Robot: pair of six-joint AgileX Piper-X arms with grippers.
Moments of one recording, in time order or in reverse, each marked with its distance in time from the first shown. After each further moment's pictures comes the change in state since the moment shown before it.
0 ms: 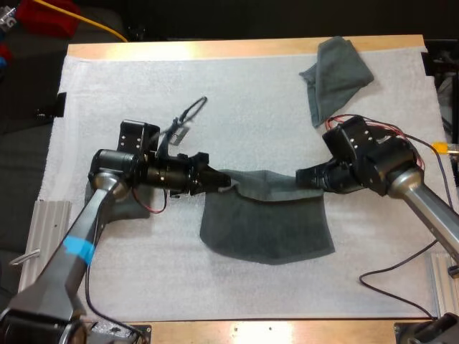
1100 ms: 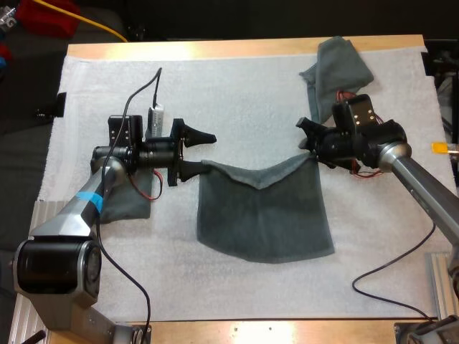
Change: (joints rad) left arm 0.160 0.306 0.001 -0.521 0.106 -0.555; right arm -0.141 0.216 0.000 -0.428 -0.229 0.431
